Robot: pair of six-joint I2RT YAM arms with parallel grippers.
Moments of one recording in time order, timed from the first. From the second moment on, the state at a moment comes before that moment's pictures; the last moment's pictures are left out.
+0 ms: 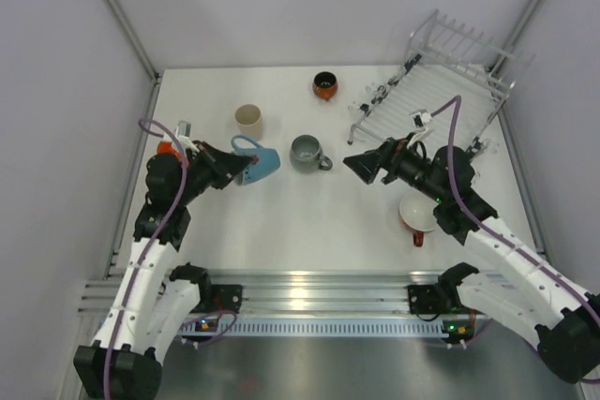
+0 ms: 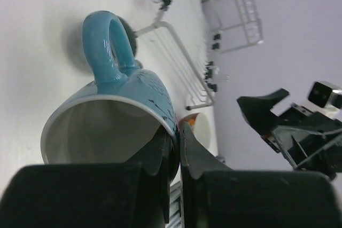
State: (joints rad) left arm -0.10 0.72 0.66 -0.20 0.49 -0.94; right arm 0.52 0.86 0.64 0.14 -0.30 0.62
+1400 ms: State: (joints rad) left arm -0.14 0.76 0.44 0.88 0.62 -1.41; right arm 0.76 1.50 0.88 1.05 -0.40 1.06
